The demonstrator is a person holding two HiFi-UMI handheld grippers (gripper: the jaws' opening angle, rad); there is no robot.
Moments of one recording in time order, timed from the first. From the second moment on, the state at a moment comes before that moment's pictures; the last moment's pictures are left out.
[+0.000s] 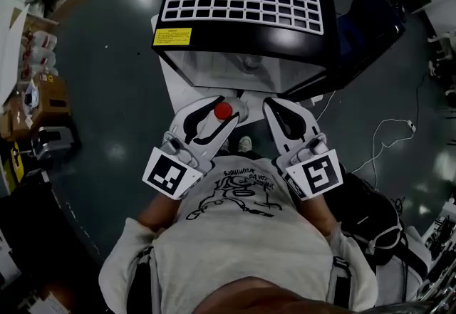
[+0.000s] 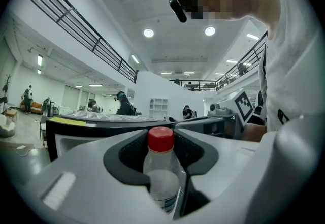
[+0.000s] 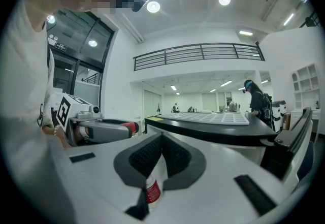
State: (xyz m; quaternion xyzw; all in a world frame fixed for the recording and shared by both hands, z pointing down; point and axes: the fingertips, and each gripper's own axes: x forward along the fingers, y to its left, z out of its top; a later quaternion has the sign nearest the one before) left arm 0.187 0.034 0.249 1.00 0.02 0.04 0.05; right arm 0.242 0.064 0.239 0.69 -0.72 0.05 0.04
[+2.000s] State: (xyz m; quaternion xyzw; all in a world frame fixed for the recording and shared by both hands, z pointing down) left arm 0.114 -0.010 0.262 0.99 -0.11 0.04 0.06; right arm 0.167 0.007 0.245 0.59 -0.81 0.04 0.05
